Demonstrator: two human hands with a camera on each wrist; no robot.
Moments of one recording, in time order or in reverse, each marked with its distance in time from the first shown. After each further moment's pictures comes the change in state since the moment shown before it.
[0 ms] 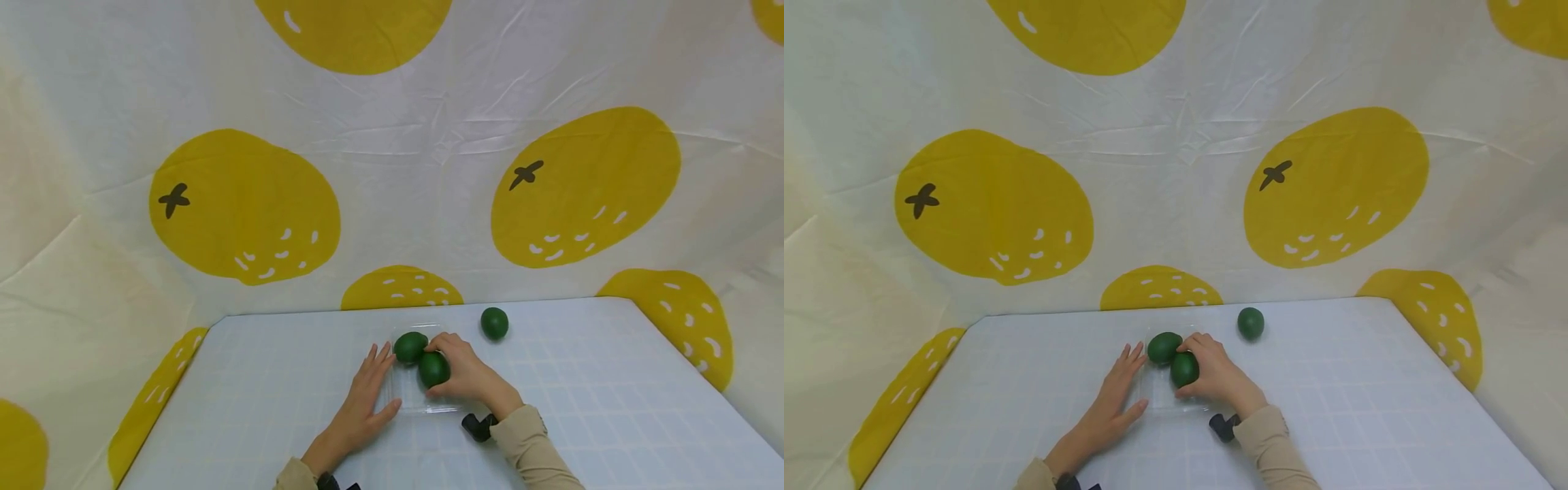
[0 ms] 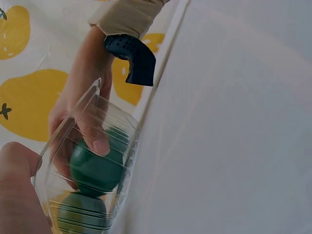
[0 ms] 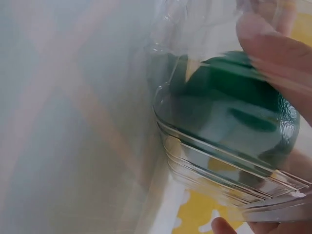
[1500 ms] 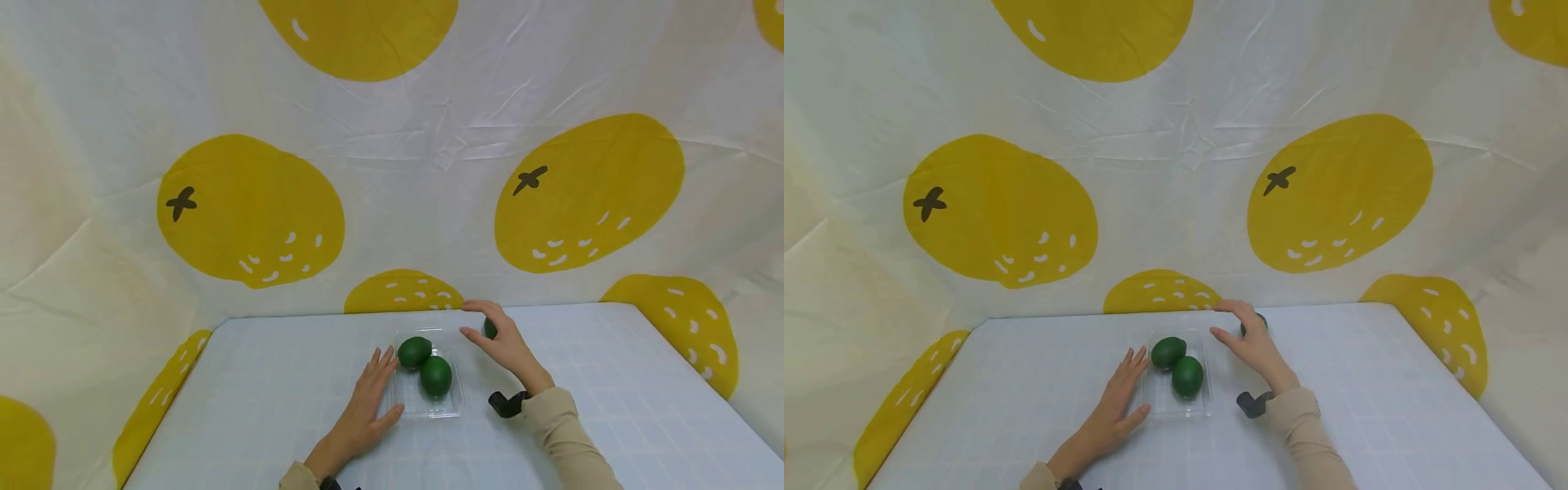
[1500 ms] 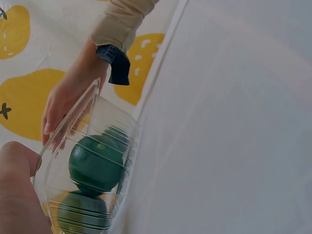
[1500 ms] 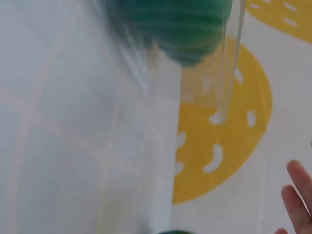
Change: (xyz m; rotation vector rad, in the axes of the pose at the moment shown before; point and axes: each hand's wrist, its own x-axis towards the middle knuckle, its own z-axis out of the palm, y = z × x) left_hand -0.003 0.000 0.000 0.010 0.008 -0.005; right_hand 0.002 0.018 -0.062 0.212 0.334 0.006
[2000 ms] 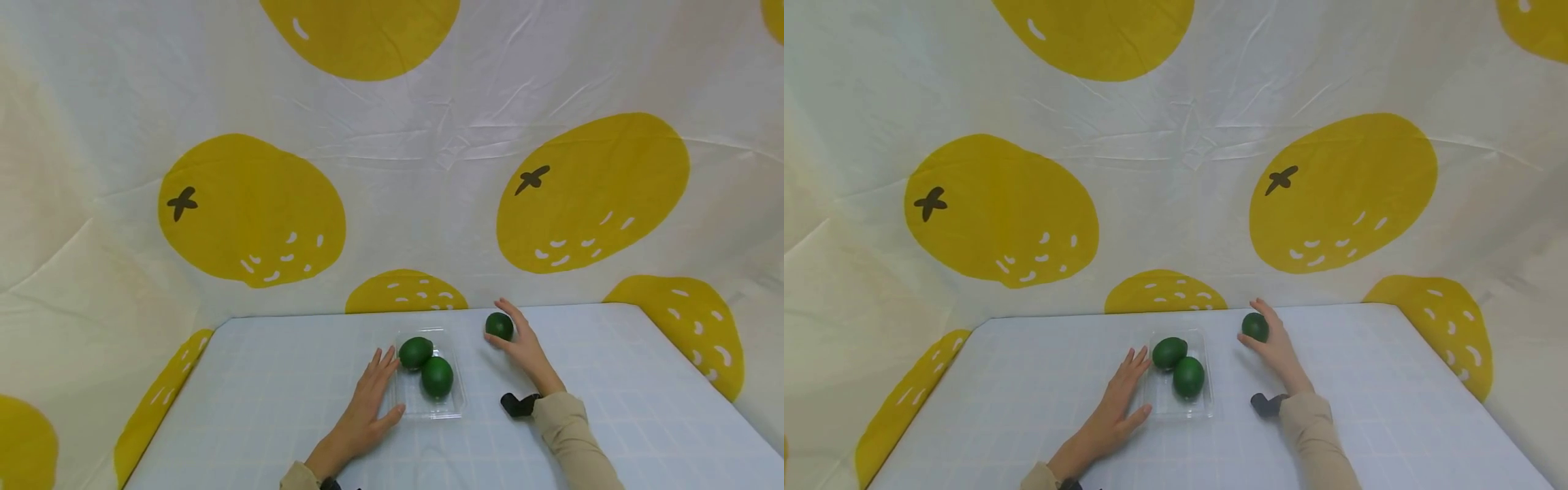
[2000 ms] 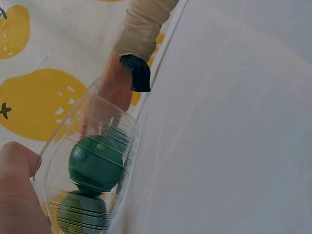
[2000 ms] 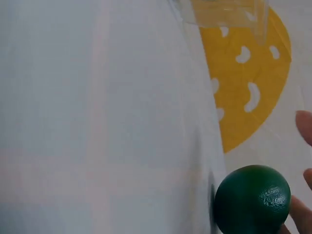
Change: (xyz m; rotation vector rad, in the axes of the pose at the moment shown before) left_hand 0.001 0.002 -0.001 0.002 -0.021 -0.022; right_hand -0.020 0.081 -0.011 0.029 0.044 0.331
